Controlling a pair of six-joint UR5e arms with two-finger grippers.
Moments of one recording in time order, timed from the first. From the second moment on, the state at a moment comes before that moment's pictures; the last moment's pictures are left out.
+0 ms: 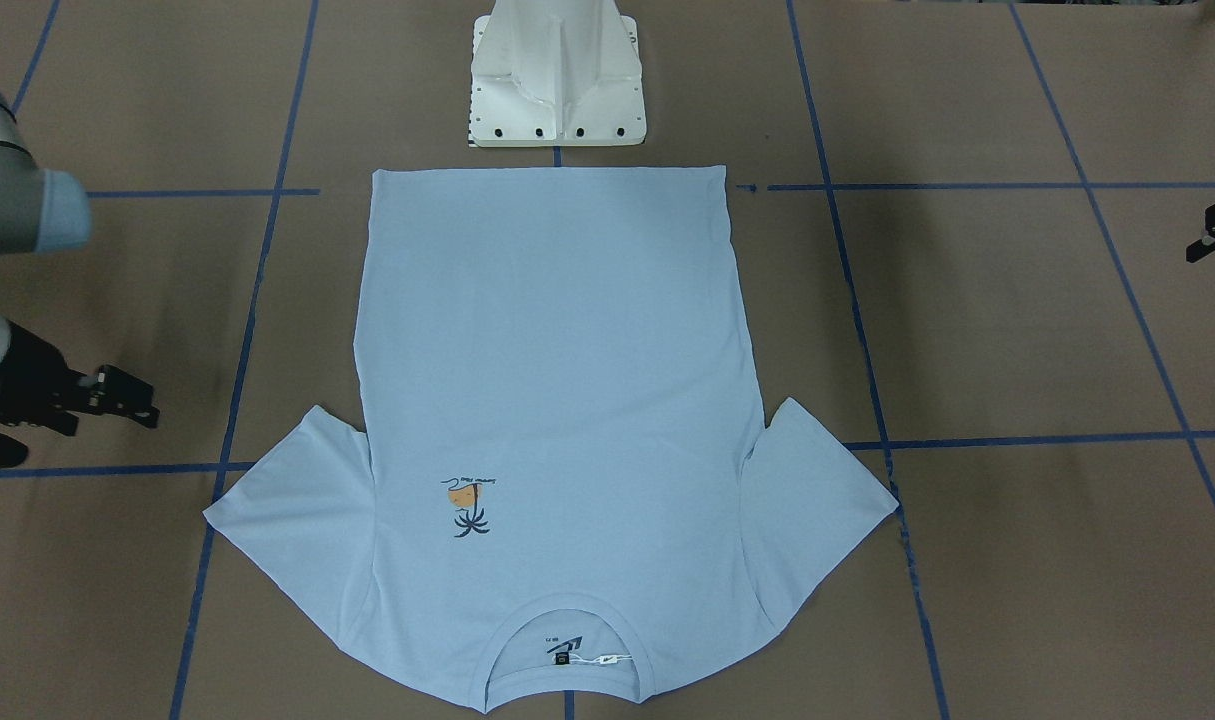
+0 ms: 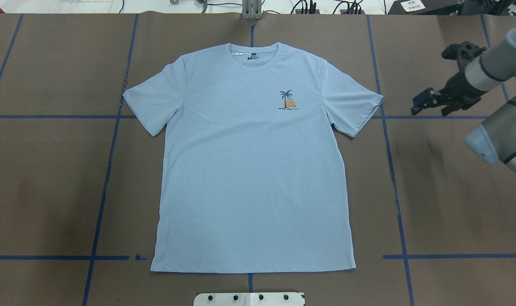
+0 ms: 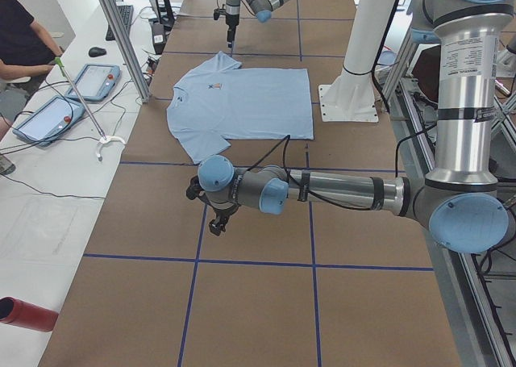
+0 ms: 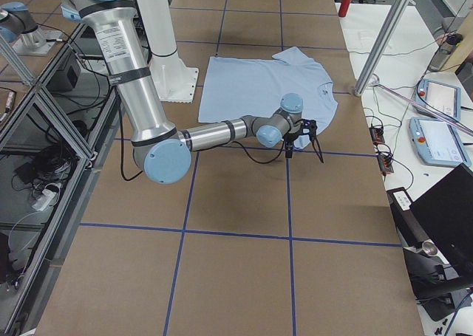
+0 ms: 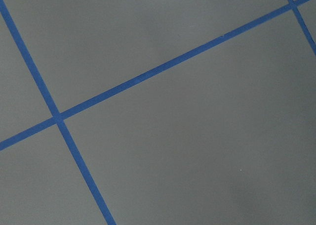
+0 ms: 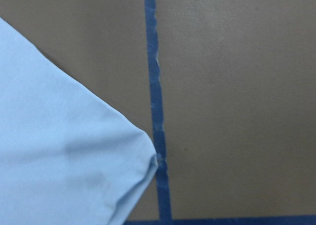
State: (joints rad) left arm -1.42 -1.52 -1.67 -1.74 -2.50 0.22; right arm 0.93 -1.20 1.36 -0.95 2.11 1.06
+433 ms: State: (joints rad) left arm -1.42 -1.52 -1.67 -1.74 -2.50 0.22; right arm 0.90 -1.17 1.29 -0.86 2.04 1.16
